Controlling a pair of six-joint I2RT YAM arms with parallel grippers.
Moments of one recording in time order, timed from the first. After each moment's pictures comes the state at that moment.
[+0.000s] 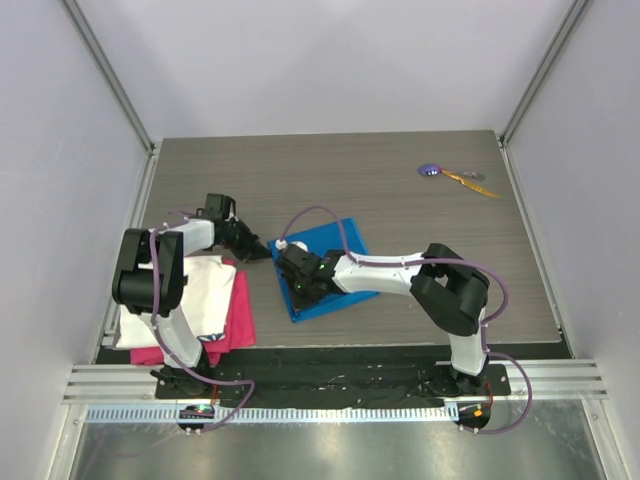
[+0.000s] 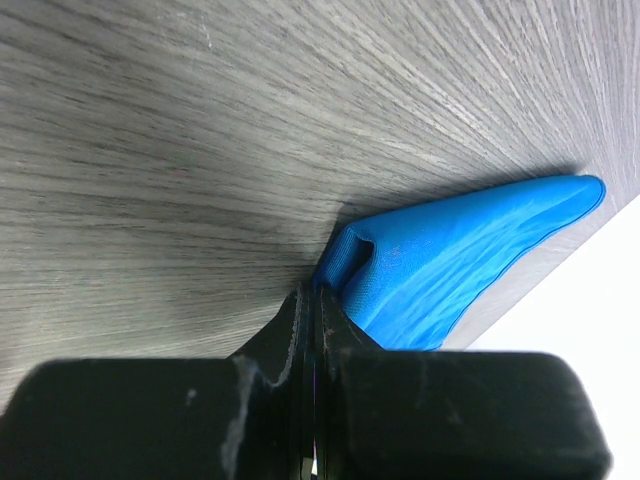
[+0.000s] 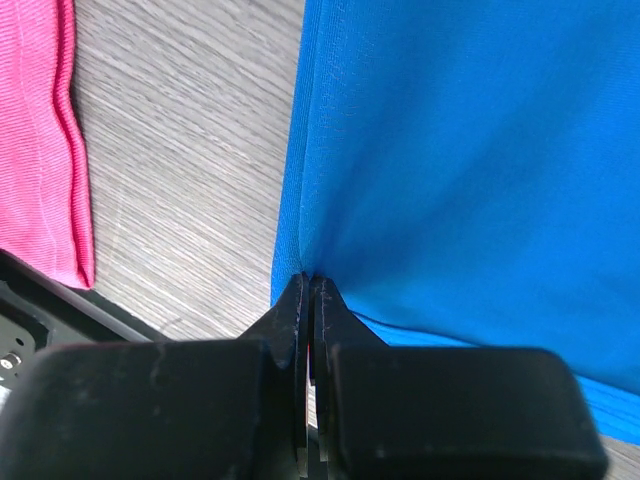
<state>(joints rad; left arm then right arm) -0.10 1.80 0.95 -0.28 0.44 -0.92 1.08 1.92 1.27 -0.42 0.00 0.64</state>
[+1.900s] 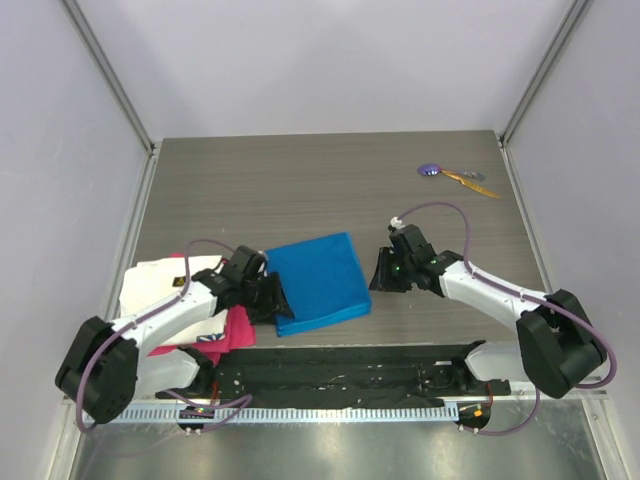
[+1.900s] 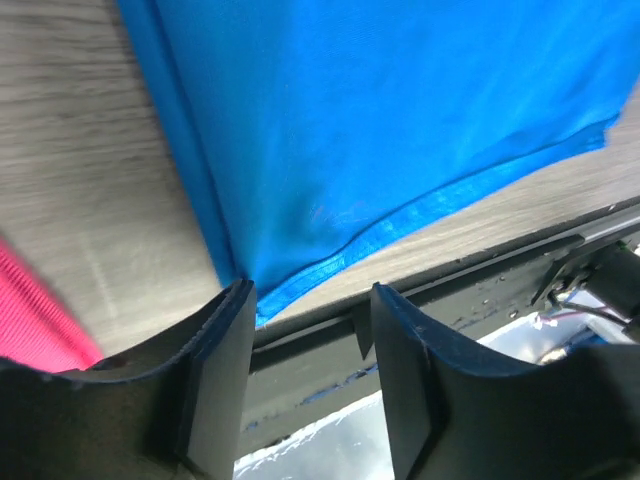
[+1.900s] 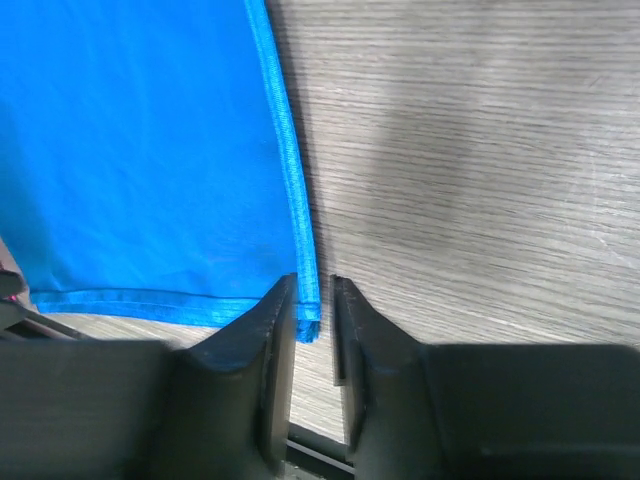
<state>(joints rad) -0.58 1.19 0.54 -0.46 0.30 -0.87 0.55 1.29 0.65 -0.32 -0.11 0.62</state>
